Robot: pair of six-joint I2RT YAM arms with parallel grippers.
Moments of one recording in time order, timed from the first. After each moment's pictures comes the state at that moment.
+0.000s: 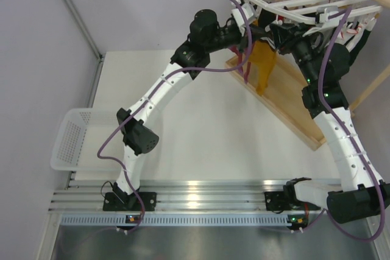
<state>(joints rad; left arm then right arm) -0.73 2.11 2.42 -0.14 0.54 0.16 0.21 1.17 1.33 0.16 -0.18 0.24</state>
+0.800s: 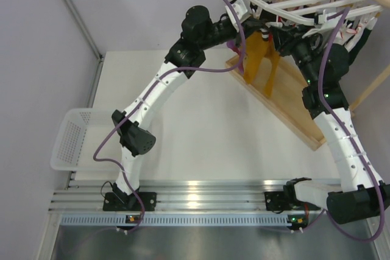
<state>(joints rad) -0.72 2.08 2.42 -0.09 0.54 0.20 0.20 1.16 1.32 0.13 -0.18 0.24</state>
